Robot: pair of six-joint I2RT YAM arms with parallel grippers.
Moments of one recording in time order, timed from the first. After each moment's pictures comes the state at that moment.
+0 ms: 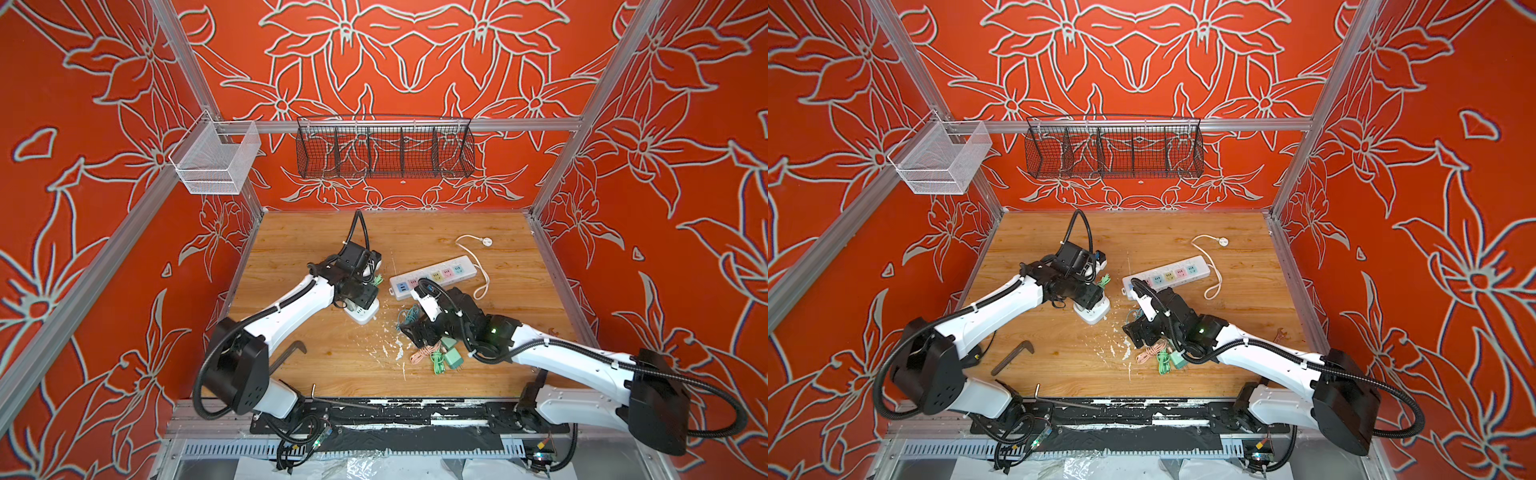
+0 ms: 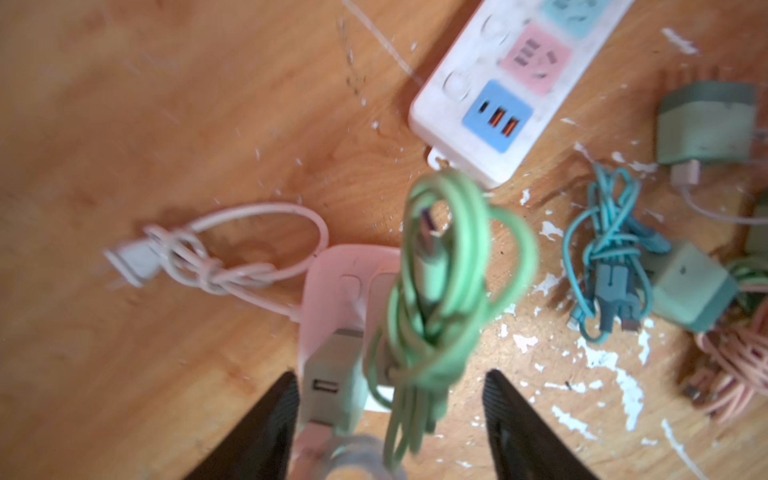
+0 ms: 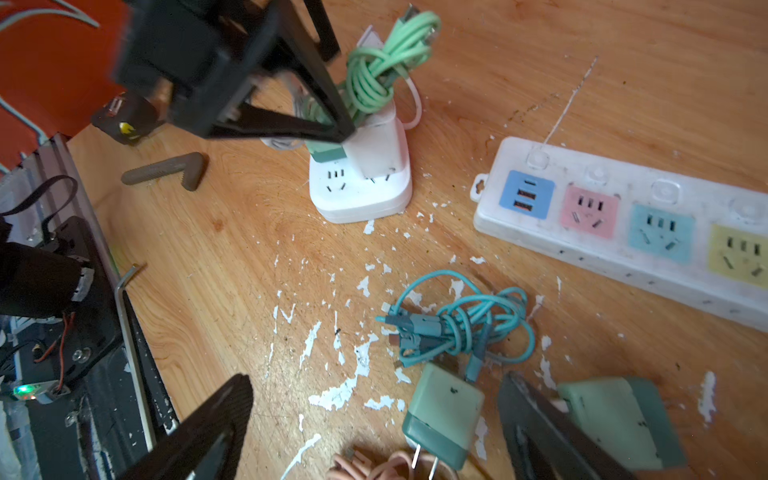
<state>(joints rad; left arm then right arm) -0.47 1.42 1.11 -0.70 0.01 0.07 0.90 1.18 0.71 -0.21 -0.03 0.26</state>
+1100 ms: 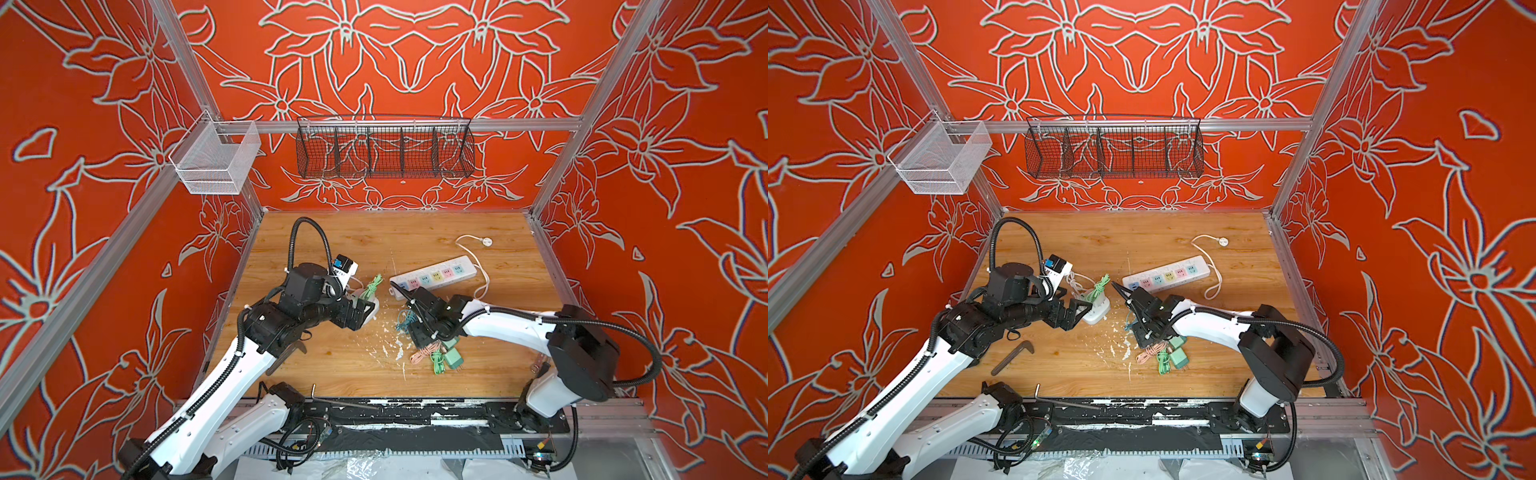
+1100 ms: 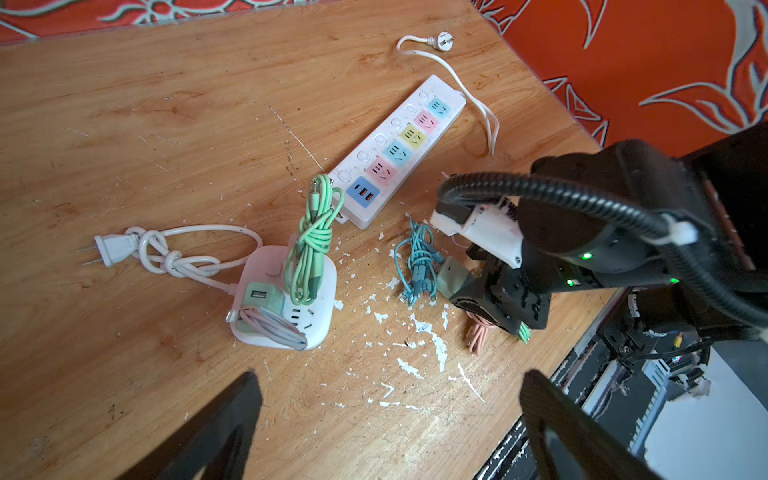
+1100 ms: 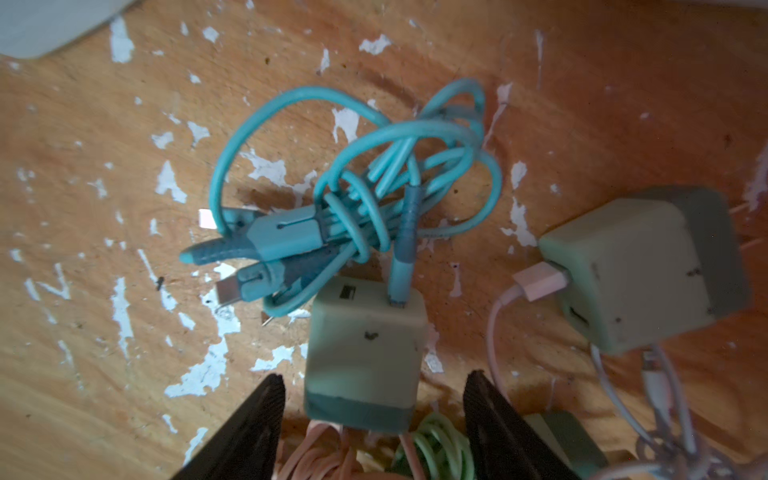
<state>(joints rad) -0.46 0.88 0.97 -0.76 0.24 -0.13 0.90 1.62 0.97 -0.63 0.09 0.48</state>
